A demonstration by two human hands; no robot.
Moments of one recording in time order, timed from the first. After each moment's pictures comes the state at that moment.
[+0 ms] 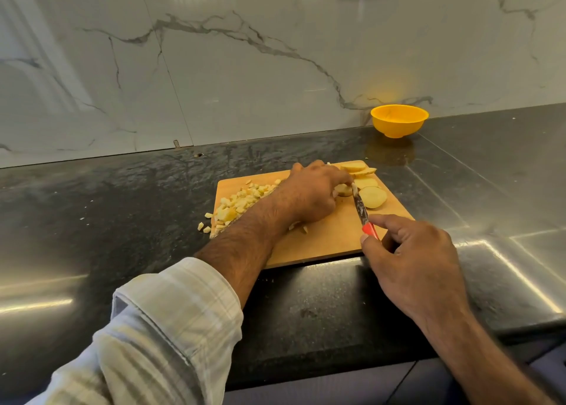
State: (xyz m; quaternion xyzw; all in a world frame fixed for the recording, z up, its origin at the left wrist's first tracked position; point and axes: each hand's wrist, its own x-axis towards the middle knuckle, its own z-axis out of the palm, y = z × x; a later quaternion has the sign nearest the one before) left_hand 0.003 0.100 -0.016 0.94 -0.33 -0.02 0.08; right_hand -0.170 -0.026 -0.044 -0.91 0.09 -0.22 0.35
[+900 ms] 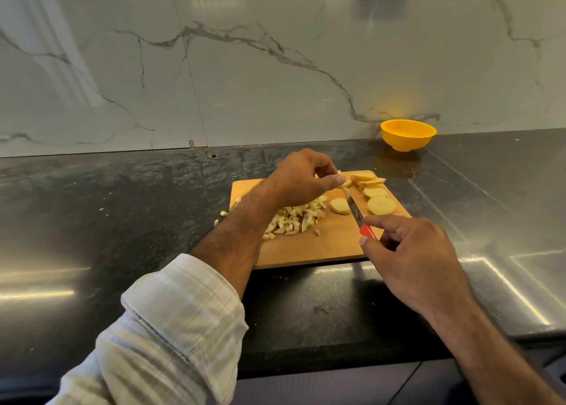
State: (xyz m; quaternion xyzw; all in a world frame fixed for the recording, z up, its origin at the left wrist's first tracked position) left_hand 0.003 0.149 0.003 0.89 -0.28 0.02 0.35; right_hand -0.167 -0.020 -0.027 -0.92 0.05 -0.18 0.35
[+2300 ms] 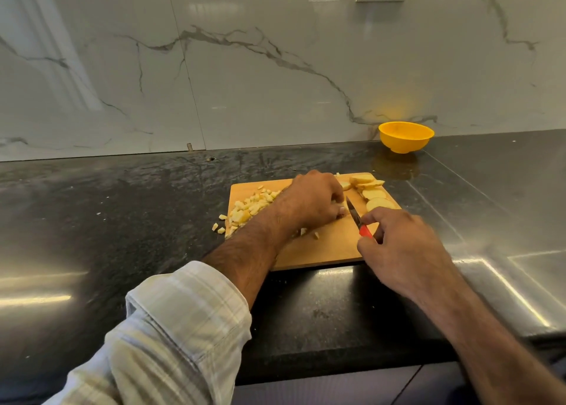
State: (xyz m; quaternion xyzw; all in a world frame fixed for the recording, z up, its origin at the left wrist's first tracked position) left_hand -0.015 0.122 -0.004 0.95 -0.27 -0.01 0.17; right_hand -0.144 -0.018 -0.017 -0.96 0.08 -0.08 0.25
